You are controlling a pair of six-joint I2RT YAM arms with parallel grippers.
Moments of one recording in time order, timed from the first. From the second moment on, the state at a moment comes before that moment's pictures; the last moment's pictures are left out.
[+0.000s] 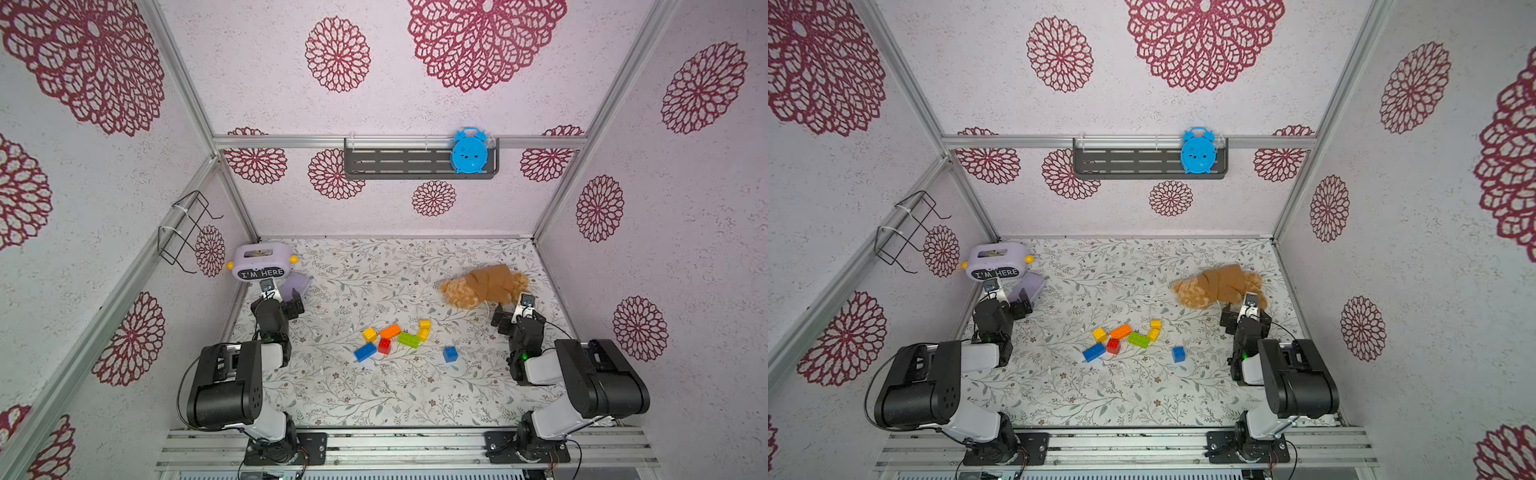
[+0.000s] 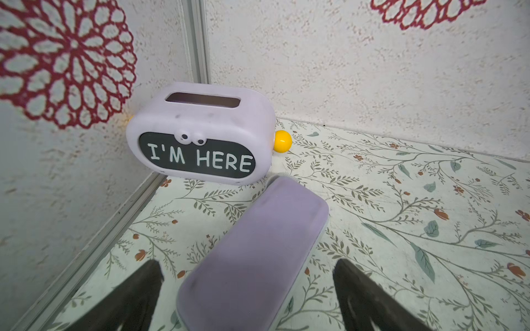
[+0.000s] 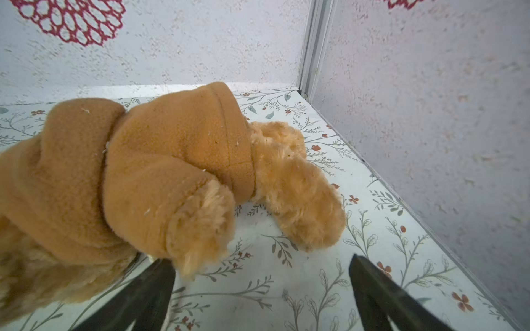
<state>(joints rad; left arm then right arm) 0.13 1.55 0.43 0.85 -0.17 -0.06 0.04 1.56 0.23 1.06 0.29 0.04</state>
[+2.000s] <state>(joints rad) -0.77 1.70 1.26 -0.82 -0.05 -0.62 0.06 0.76 0.65 -0.52 -0.05 0.43</state>
